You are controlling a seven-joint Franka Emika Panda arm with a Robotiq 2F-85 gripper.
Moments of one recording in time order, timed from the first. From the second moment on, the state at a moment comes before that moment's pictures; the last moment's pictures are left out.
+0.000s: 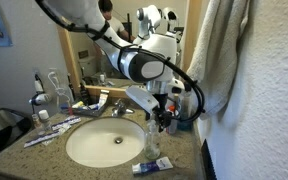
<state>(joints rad) -0.27 0.22 -0.29 -2.19 0.20 2.41 -0.07</state>
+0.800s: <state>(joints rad) -0.27 0.23 -0.29 -2.15 0.20 2.31 -0.05</state>
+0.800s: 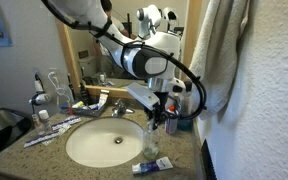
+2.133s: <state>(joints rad) -0.10 0.22 -0.12 -1.85 0.05 2.07 0.06</state>
